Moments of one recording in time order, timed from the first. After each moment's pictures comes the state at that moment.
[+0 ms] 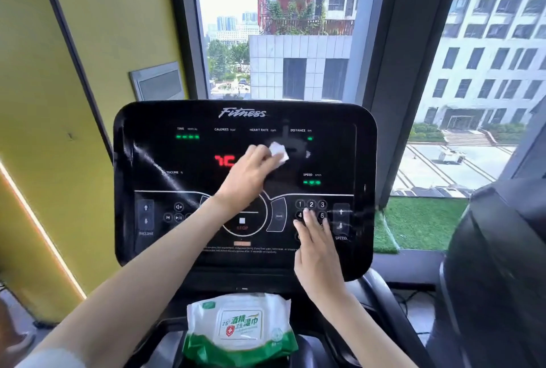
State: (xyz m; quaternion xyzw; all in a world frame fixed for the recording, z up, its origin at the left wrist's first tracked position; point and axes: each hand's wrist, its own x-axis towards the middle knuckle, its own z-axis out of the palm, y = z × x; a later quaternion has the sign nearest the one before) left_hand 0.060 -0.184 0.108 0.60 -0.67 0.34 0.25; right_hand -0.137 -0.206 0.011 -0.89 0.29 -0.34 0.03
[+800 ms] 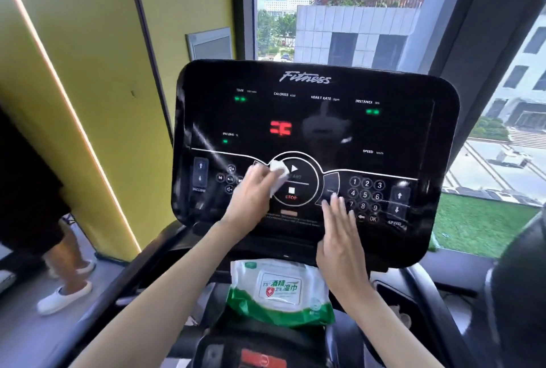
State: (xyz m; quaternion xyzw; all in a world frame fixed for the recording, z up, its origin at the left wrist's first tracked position) left_hand 0.078 -0.090 0.019 0.74 -0.55 0.24 0.31; right_hand -0.117 -0.170 -0.016 -0.91 0.24 -0.31 0.07
